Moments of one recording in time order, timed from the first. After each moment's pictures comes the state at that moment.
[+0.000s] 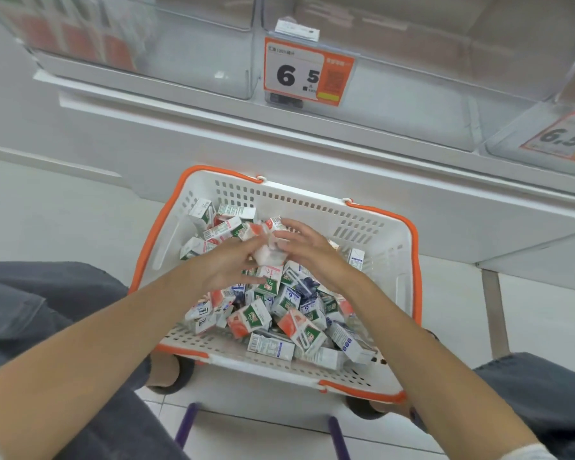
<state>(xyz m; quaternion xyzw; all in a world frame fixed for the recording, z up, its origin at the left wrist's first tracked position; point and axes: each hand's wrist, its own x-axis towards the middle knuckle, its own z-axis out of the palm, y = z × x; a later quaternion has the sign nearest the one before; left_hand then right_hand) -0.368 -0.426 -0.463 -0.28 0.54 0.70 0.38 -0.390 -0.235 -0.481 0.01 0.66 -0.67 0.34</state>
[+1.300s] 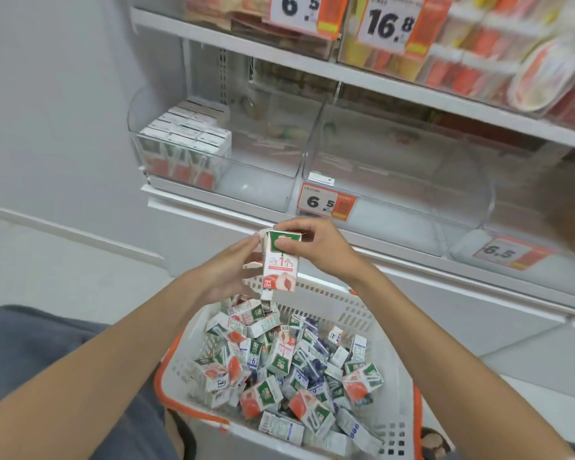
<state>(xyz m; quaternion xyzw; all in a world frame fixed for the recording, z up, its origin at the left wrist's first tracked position) -0.382 -0.492 -0.332 -0.07 0.58 0.78 0.23 -0.428 -0.304 -0.277 -0.24 0.80 -0.53 0.14</state>
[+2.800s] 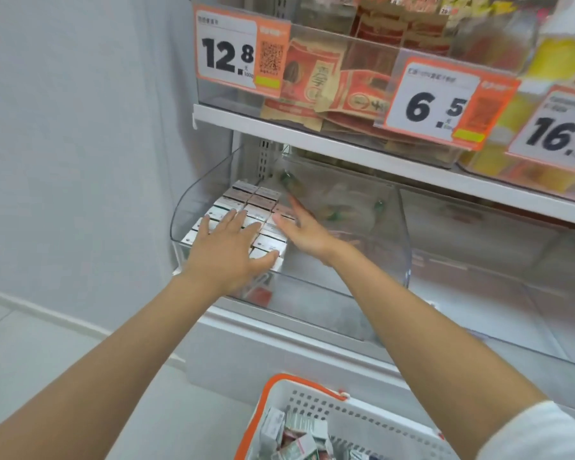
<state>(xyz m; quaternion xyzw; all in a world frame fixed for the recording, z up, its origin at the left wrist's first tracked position) -0.556 -0.651 -0.261 -0.01 0.99 0.07 -0.08 -0.667 -0.498 -0.263 -0.19 0.87 -0.43 0.12</state>
